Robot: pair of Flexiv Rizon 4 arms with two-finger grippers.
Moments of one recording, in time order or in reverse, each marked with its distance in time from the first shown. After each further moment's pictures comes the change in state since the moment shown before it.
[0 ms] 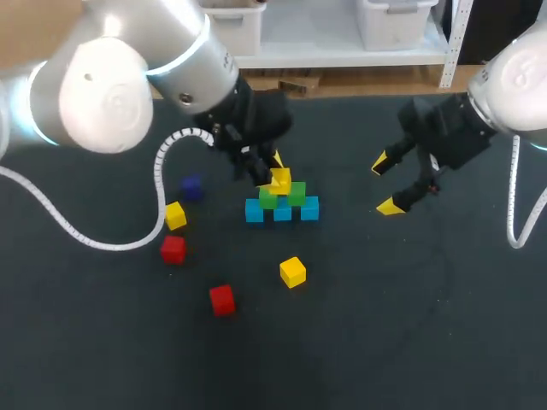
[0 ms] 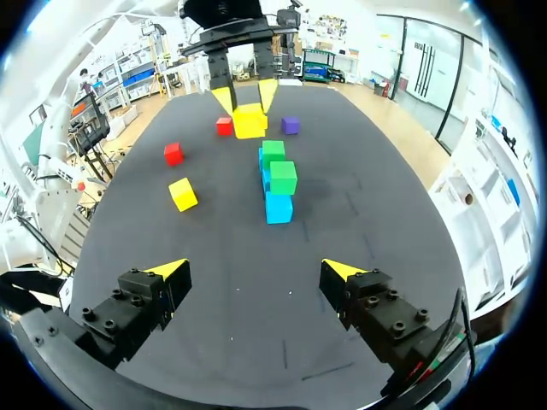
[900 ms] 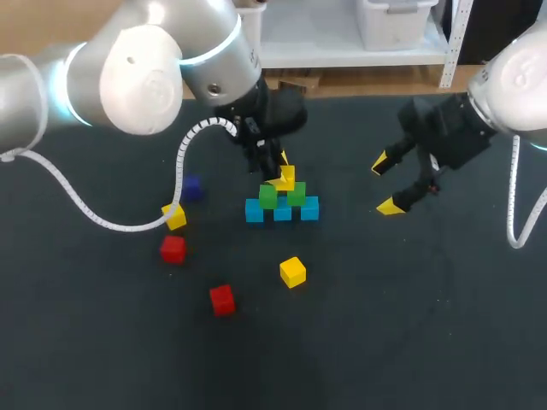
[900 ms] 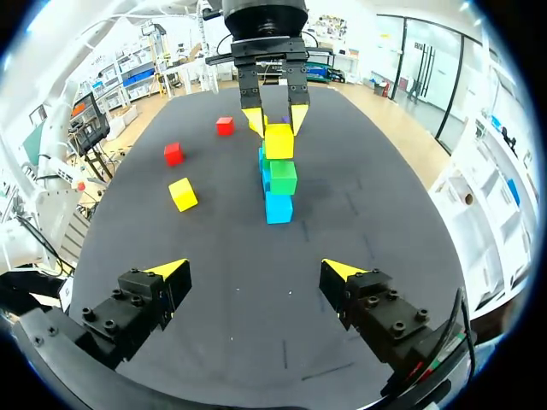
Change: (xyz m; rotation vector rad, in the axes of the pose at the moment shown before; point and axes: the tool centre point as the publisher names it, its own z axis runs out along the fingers) left arm 0.007 0.026 0.025 0.035 0.073 -0.060; right arm 0.000 0.000 0.000 0.000 0.000 0.000
